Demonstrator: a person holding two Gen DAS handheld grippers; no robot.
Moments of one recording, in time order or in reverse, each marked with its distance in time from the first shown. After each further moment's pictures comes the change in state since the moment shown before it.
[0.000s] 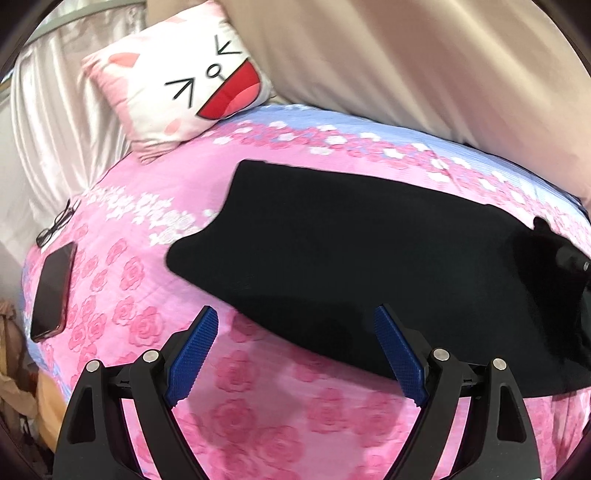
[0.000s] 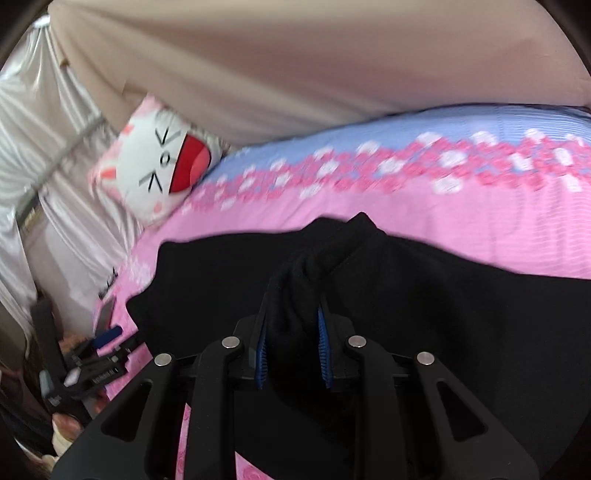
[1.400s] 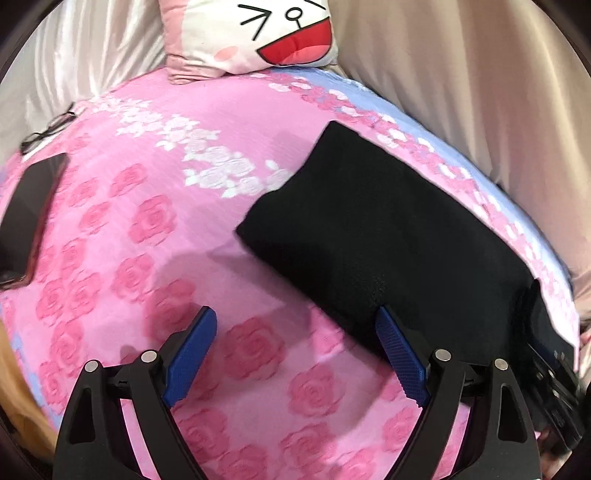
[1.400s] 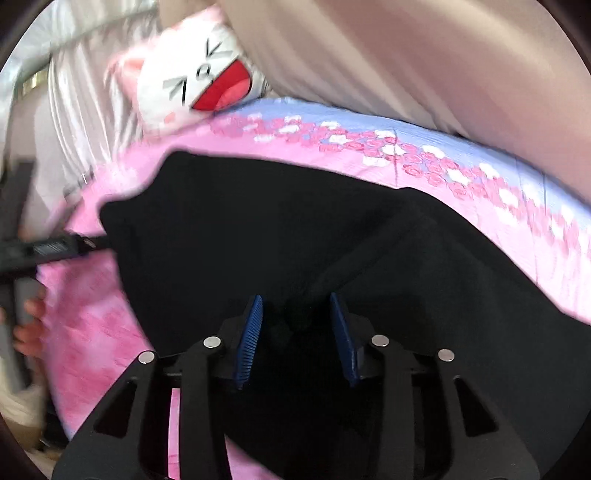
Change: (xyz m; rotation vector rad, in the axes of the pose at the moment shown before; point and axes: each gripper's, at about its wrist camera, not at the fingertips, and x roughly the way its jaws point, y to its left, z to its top) left arm 0.039 0.088 -0.001 -0.287 0.124 -0.160; right arm 0.027 0.071 -0.036 -0.249 0.018 -0.087
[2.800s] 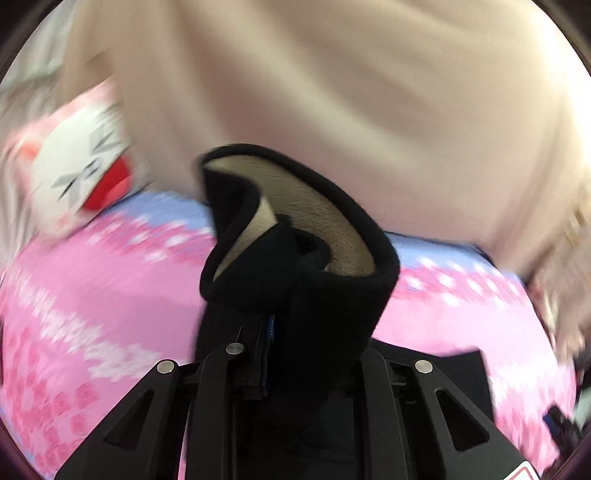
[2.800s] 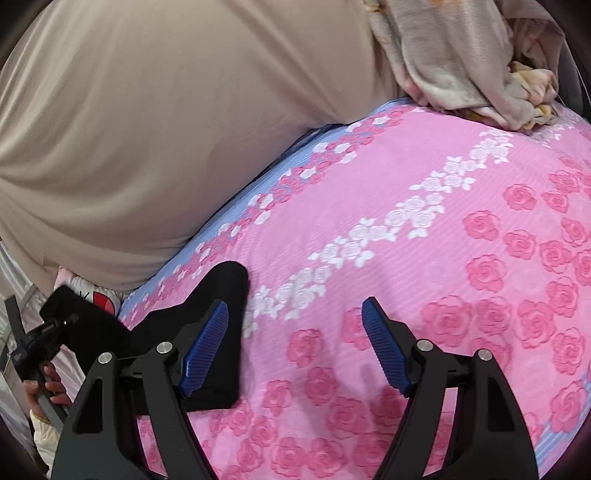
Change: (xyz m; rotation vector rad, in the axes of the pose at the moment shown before) left arm -0.084 -0.306 -0.038 0.436 -0.300 -0.213; right arm -0.287 -0.249 -0.180 0.744 -0.440 -0.338
